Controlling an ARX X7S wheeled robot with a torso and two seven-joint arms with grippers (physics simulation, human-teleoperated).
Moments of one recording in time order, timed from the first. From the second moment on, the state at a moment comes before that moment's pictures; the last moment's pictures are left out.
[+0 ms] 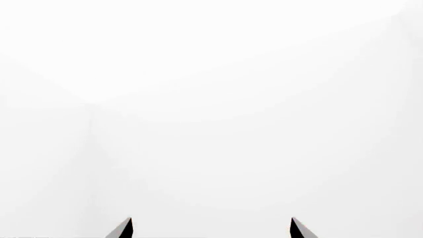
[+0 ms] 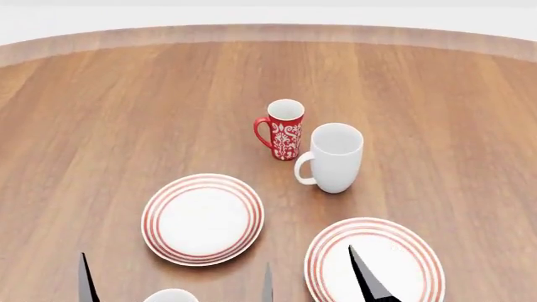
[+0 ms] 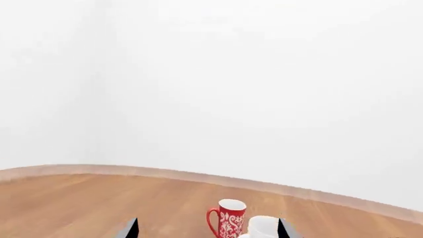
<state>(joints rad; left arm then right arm) 0.07 -0.19 0.19 0.13 0.32 0.57 -0.45 0.00 0.25 -0.29 -0.19 0.11 -0.21 0.11</state>
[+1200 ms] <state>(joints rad) 0.05 -0.24 0.23 0.07 0.27 0.57 -0.47 0.25 0.36 -0.54 -0.15 0.24 0.42 -0.28</state>
